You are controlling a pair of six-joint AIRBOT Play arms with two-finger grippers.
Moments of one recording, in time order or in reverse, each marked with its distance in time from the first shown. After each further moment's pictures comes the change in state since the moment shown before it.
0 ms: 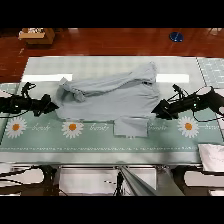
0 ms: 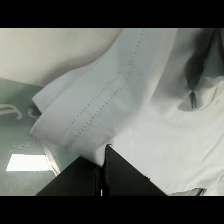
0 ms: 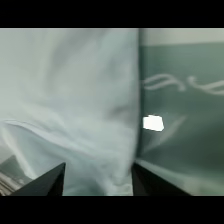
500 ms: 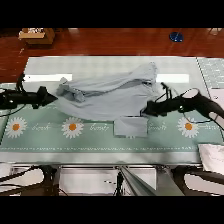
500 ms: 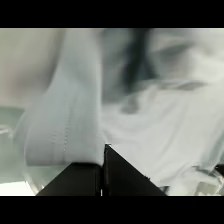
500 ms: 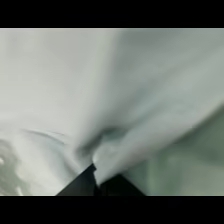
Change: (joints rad) left arm 0.000 0.094 0.055 -0.145 -0.038 0.077; right arm 0.199 0.123 -0.016 0.137 -0.168 -0.079
